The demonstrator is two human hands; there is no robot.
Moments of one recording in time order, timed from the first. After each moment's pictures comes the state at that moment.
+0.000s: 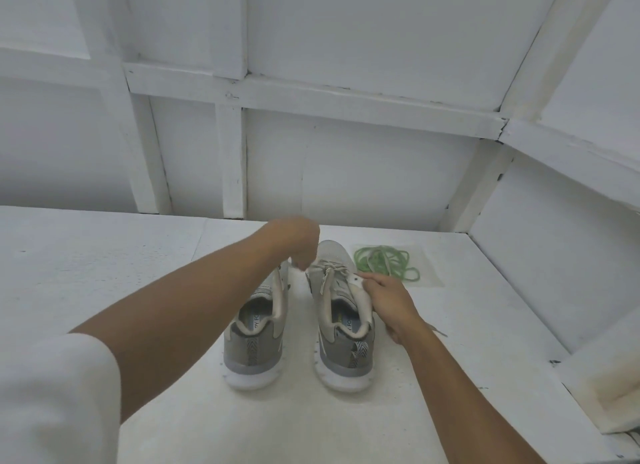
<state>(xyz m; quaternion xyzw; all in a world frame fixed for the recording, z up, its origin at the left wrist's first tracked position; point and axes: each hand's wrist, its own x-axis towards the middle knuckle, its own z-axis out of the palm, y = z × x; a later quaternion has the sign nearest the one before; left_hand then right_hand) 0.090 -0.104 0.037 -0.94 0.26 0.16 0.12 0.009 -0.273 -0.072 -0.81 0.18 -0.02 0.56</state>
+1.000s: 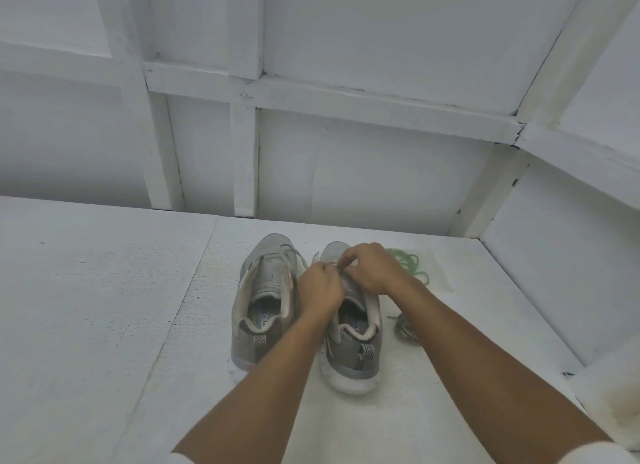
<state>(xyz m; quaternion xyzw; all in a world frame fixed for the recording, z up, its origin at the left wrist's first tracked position) 0.041 -0.136 -0.062 -0.84 -0.06 0.01 -0.54 0.056 -0.248 -0.019 -0.98 -0.02 0.04 0.17</state>
